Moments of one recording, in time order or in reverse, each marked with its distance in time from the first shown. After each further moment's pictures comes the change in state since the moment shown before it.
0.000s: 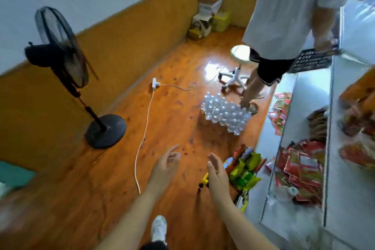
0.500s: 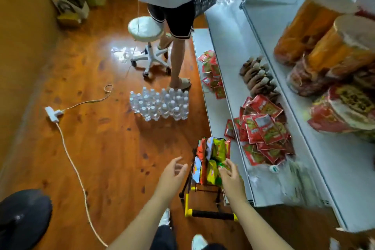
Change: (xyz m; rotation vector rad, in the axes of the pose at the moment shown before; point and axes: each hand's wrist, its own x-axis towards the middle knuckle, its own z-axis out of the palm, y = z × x) left_hand 0.267 -0.038 0.157 0.392 -0.612 -0.110; right_hand 0.177 0.063 -0.079 0.055 0.577 0.471
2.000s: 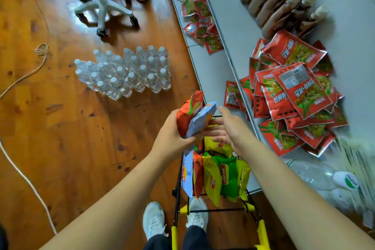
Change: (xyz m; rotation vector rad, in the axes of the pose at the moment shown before) left_hand 0.291 -0.066 0.118 0.116 -0.096 0.338; right_hand 0.299 0.055 0.043 0.307 -0.244 0.308
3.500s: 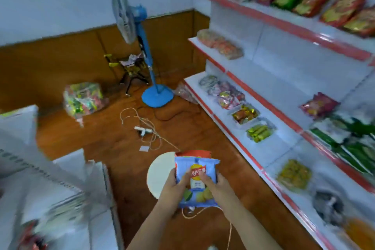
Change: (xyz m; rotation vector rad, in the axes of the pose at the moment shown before) left_hand -0.687 0.345 0.326 0.485 -1.500 0.281; right_hand -0.769 0.443 -0.177 1.143 1.323 -0.262
